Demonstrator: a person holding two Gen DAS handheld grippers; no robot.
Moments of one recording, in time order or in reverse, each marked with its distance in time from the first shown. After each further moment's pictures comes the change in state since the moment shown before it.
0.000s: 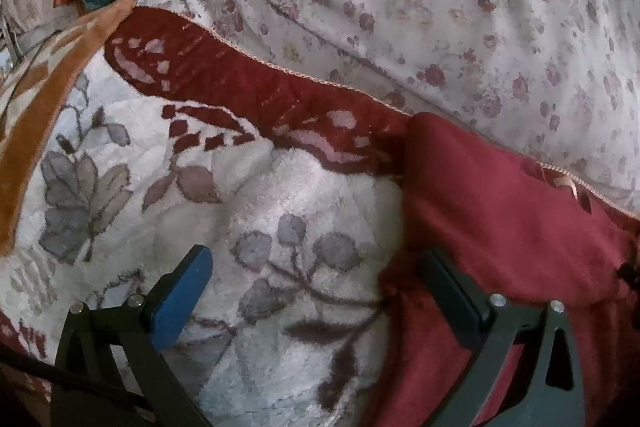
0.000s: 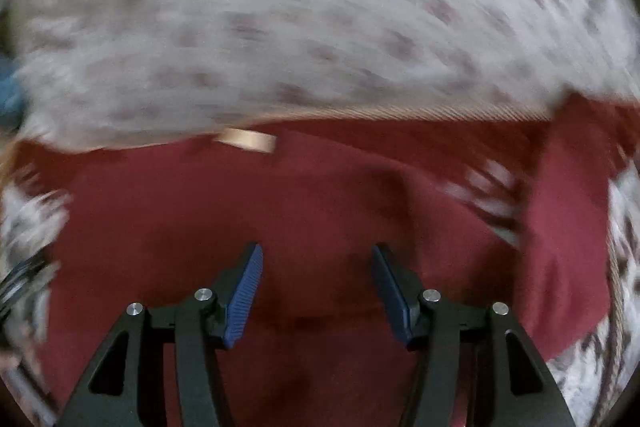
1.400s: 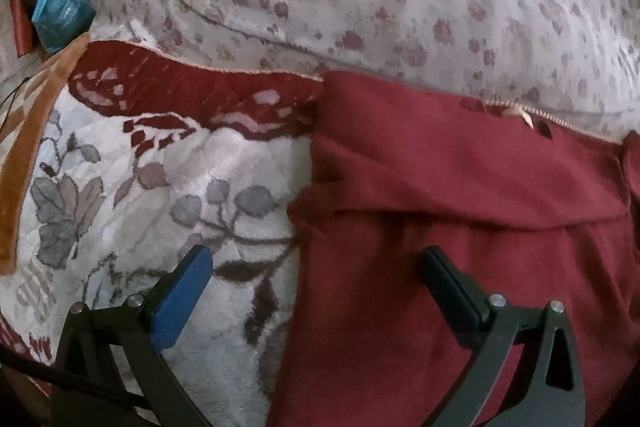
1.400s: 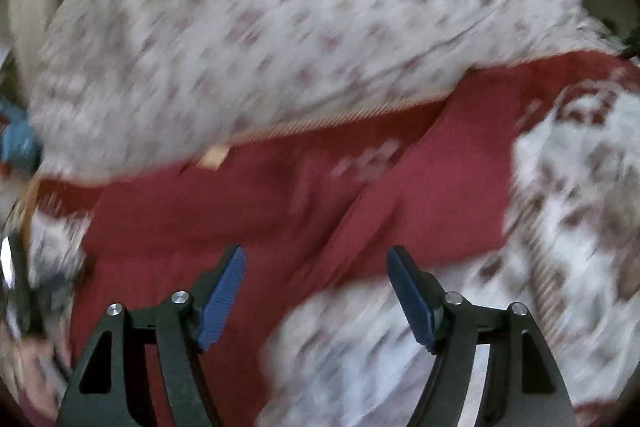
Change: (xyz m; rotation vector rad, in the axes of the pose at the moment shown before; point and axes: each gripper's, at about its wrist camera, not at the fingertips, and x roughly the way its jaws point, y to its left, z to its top) left arm -0.020 -0.049 -0.034 0.212 0.022 -0.040; right arm -0.113 -0.080 -0.029 0.103 -0.132 0.005
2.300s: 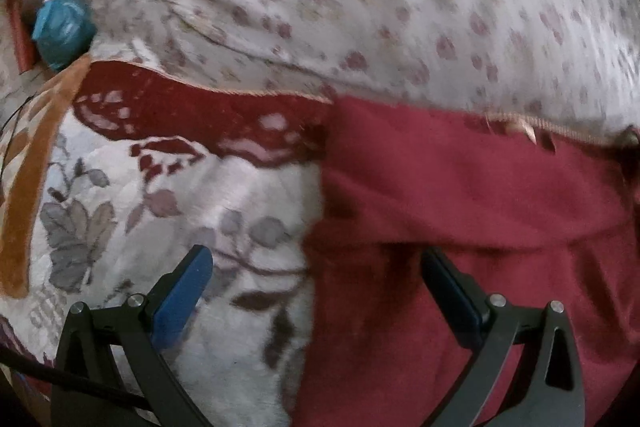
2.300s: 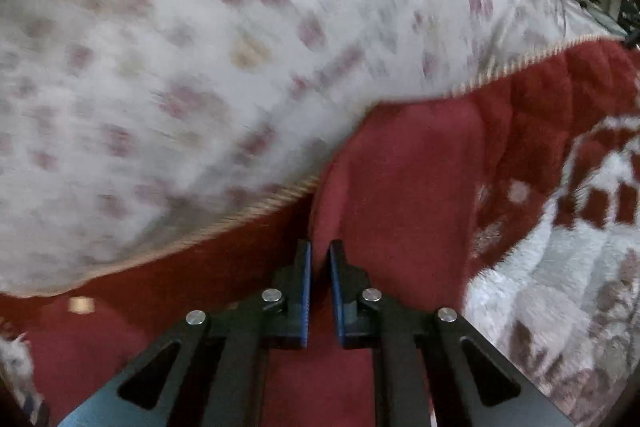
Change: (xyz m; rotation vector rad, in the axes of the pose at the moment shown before) left arm -0.011 0.009 0.017 -0.009 -0.059 0.019; right arm 0.109 -0.101 0.126 0.175 0.047 -0.120
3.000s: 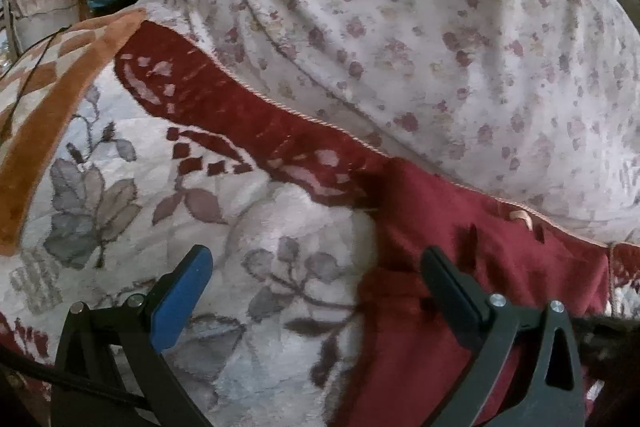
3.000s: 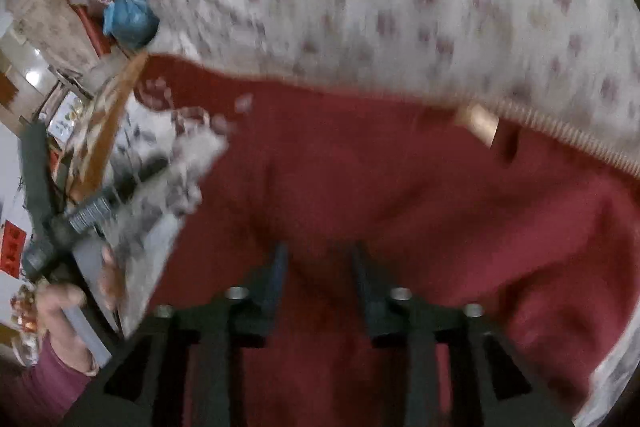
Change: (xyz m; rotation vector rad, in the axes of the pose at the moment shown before) left arm -0.014 0.061 0.012 -0.252 -0.062 -0.087; right arm -0.046 0.283 -0.210 -0.586 0.304 0.532
